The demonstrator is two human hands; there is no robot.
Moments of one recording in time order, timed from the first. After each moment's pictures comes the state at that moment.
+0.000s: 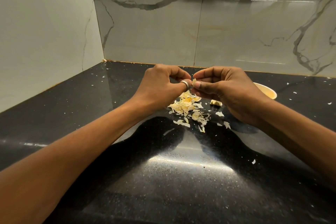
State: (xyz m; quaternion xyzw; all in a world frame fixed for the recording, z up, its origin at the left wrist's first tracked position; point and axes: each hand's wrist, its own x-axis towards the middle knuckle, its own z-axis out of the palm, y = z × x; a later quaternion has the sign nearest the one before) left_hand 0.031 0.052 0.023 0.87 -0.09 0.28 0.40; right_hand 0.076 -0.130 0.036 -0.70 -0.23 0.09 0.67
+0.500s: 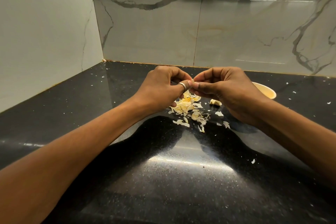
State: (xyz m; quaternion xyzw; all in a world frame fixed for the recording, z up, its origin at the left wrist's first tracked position) left_hand 0.030 0.050 0.022 0.86 -0.10 0.21 0.46; right_hand 0.078 -0.130 0.034 -0.72 -0.24 0.07 0.64
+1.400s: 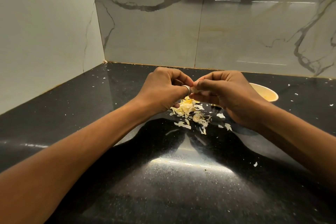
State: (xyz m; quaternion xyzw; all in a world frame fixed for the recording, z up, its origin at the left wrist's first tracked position) left_hand 0.029 0.049 0.023 0.84 -0.08 0.20 0.49; right_hand 0.068 -0.125 0.036 -0.70 -0.22 0.09 0.67
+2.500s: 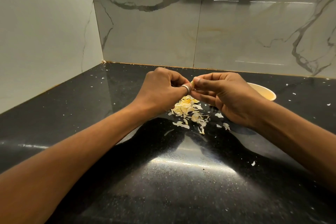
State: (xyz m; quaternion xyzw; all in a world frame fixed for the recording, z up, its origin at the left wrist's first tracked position) left_hand 0.031 0.046 0.020 0.86 -0.09 0.28 0.41; right_hand 0.070 -0.125 0.038 -0.62 -0.17 0.16 0.75
